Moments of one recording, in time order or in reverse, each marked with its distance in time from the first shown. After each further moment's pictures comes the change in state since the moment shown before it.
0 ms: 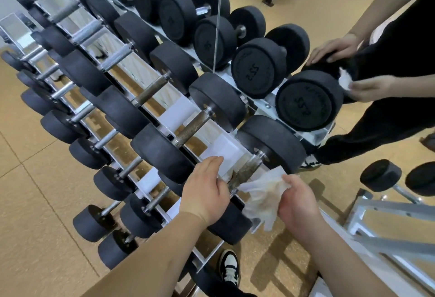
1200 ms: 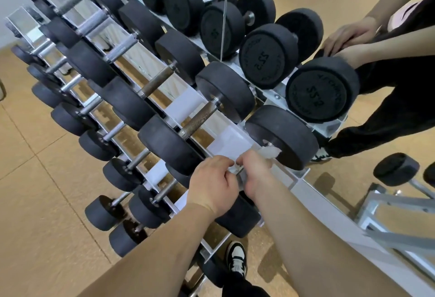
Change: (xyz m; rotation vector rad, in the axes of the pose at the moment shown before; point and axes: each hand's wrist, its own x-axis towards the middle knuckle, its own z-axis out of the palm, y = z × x) left_hand 0.004 0.004 0.000 0.036 -0.013 -0.007; right_hand 0.064 0.010 0.109 0.005 0.260 0.162
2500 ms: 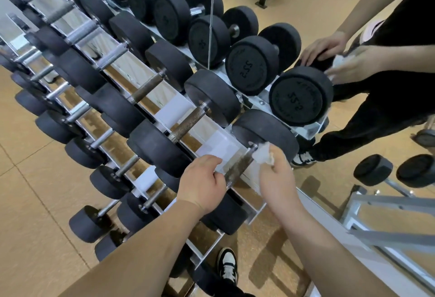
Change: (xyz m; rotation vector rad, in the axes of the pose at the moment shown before) left_hand 0.000 -0.002 0.000 -0.014 -0.036 0.014; right_hand -0.077 -0.008 -0.088 -0.457 -0.050 -0.763
